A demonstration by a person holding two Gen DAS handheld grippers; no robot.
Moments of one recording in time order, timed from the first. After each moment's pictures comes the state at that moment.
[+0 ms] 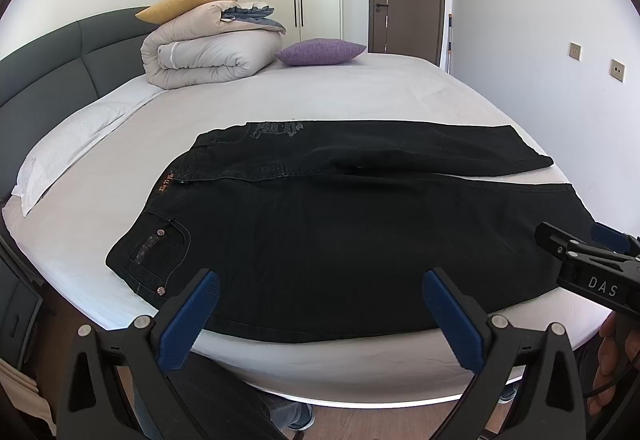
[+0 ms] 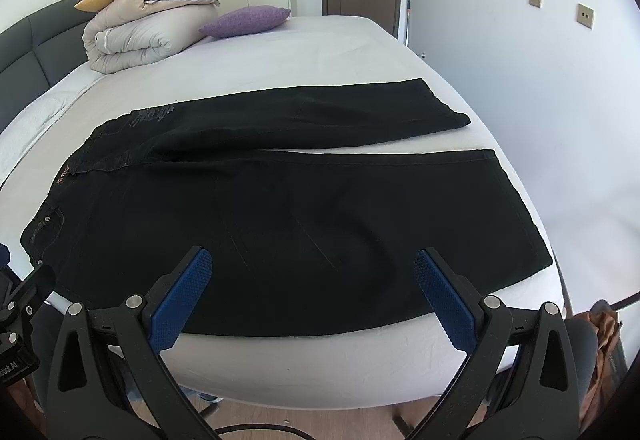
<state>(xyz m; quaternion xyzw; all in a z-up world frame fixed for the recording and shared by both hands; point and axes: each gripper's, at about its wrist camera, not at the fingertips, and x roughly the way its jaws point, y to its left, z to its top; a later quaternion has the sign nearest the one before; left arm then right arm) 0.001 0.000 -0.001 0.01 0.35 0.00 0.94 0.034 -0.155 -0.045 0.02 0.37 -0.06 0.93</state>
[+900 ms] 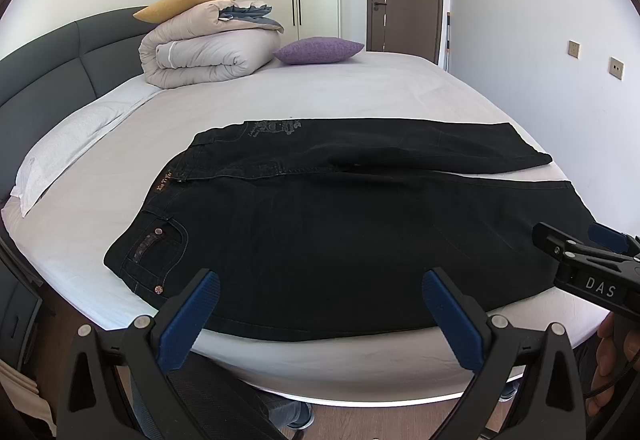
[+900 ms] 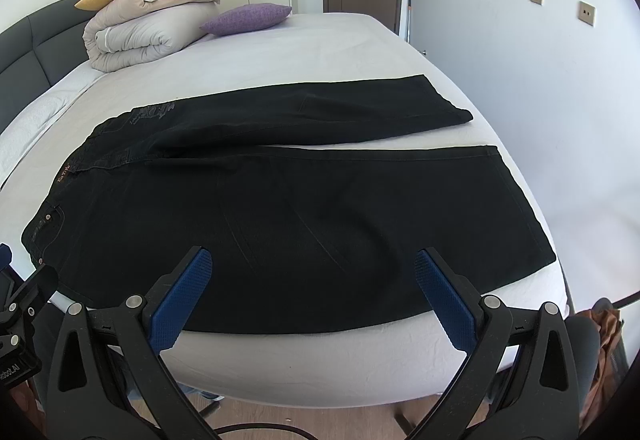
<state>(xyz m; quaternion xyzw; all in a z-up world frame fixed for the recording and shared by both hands) 0.002 0.001 -0.002 0.01 0.35 0.00 0.94 0.033 -0.154 -0.046 0.02 0.37 -0.06 0.93</state>
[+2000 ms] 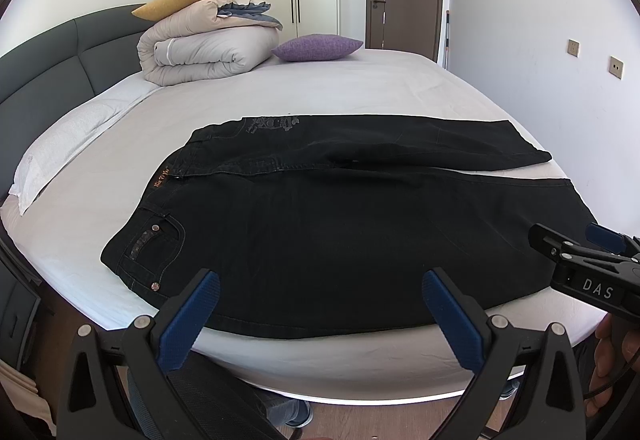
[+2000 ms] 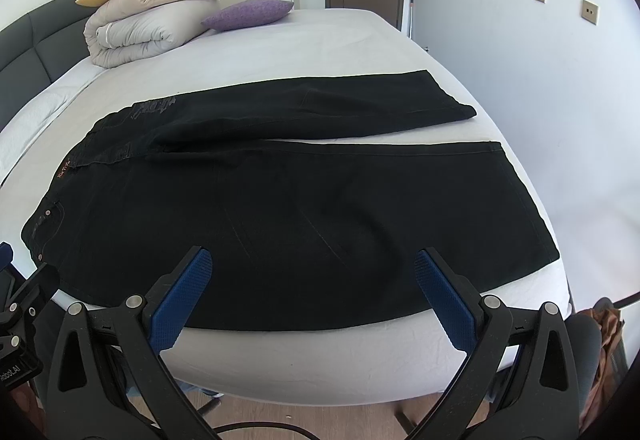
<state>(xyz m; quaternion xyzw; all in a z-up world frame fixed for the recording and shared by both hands) 0.001 0.000 -0.002 0.01 0.35 0.00 0.94 0.029 -0.147 -0.055 0.02 0.38 -0.05 0.92</state>
